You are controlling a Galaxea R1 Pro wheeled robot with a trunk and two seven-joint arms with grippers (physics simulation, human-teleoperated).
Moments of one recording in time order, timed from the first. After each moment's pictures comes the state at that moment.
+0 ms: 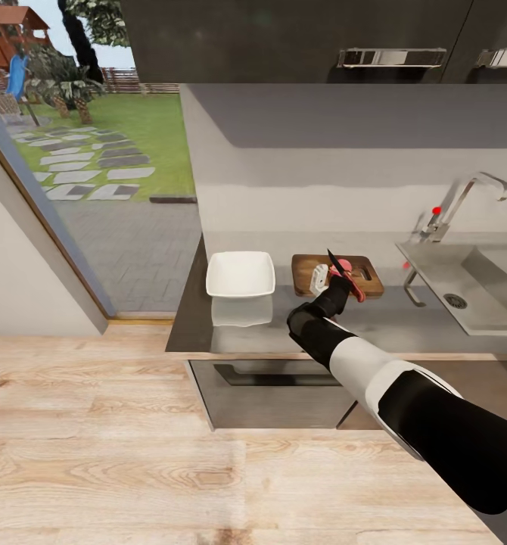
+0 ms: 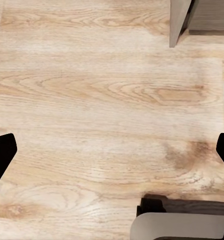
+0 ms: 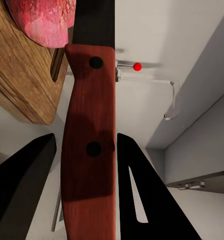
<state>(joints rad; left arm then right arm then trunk) -0.30 0.11 -0.01 0.07 0.11 -0.79 -0.03 -1.27 0.16 0.82 -0.22 0.25 0.97 -0.74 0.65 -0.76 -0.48</state>
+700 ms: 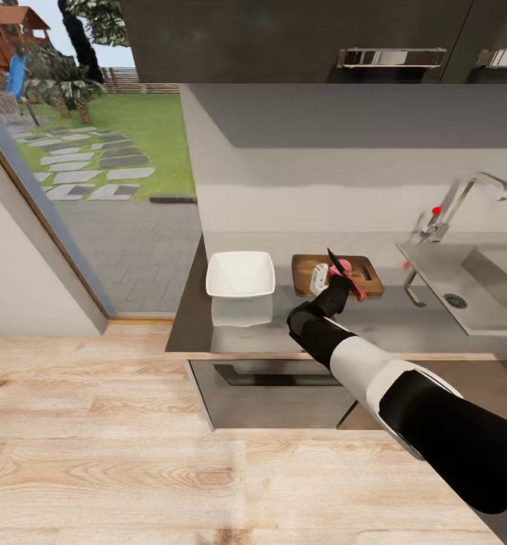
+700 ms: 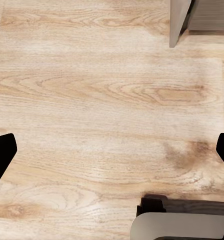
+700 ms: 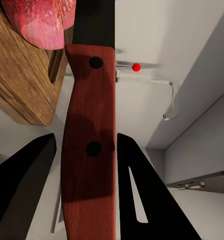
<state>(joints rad) -0.30 0.11 -0.01 0.08 0.12 -0.79 -0.03 -1.27 0.16 0.82 -0.23 0.25 0.97 -0.74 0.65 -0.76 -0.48</state>
